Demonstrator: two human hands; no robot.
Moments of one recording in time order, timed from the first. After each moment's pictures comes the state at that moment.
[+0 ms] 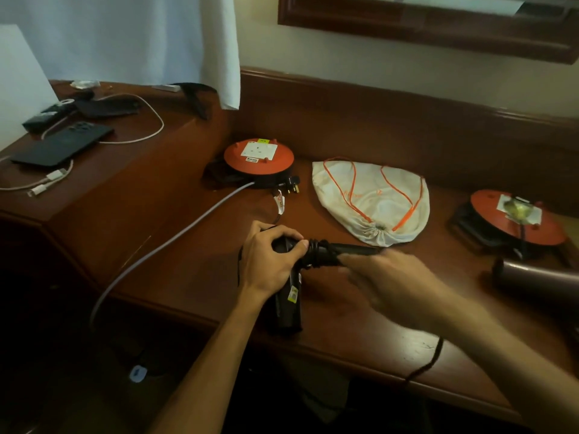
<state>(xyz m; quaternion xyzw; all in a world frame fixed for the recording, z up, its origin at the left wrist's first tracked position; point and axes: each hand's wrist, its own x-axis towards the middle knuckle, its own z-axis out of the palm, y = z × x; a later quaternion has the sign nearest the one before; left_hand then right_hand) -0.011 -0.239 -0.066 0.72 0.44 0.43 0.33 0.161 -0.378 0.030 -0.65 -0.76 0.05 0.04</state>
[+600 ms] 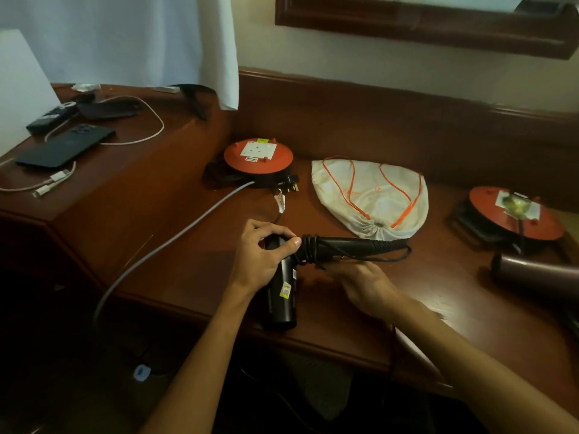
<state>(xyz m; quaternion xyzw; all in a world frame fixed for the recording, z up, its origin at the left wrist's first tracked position) -0.022 -0.236 -0.064 0.68 0.40 0.45 0.41 0.192 -0.338 -0.081 -0.57 -0.78 0.00 0.26</state>
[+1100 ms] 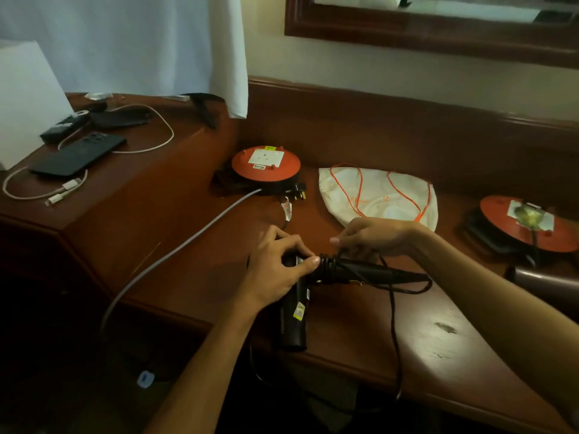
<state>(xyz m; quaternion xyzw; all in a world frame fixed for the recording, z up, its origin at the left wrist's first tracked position) -0.025 -0.239 -0.054 0.79 0.38 0.35 0.34 0.218 -0.256 0.011 -0.59 -0.58 0.55 0.08</state>
